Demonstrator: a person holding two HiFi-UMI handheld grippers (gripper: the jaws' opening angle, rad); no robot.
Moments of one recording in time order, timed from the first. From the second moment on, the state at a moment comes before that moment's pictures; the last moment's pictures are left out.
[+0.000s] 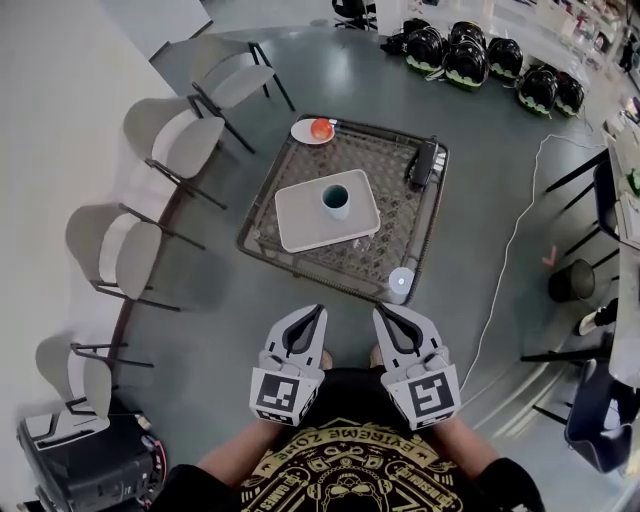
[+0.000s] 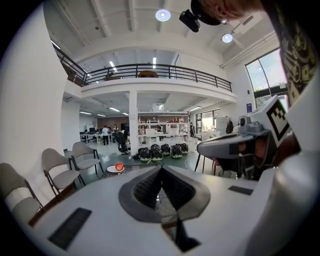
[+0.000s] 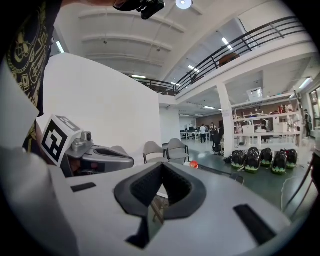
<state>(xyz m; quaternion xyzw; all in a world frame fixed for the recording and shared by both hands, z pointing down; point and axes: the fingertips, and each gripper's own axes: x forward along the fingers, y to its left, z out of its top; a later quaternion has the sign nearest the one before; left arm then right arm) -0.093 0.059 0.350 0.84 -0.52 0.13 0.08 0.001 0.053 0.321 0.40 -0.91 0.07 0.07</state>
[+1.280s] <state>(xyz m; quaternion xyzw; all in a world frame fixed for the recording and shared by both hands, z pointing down) -0.125 0.062 0.352 0.89 -0.44 0.12 0.08 -0.037 0.081 0.329 0.48 -0.87 0.07 0.10</state>
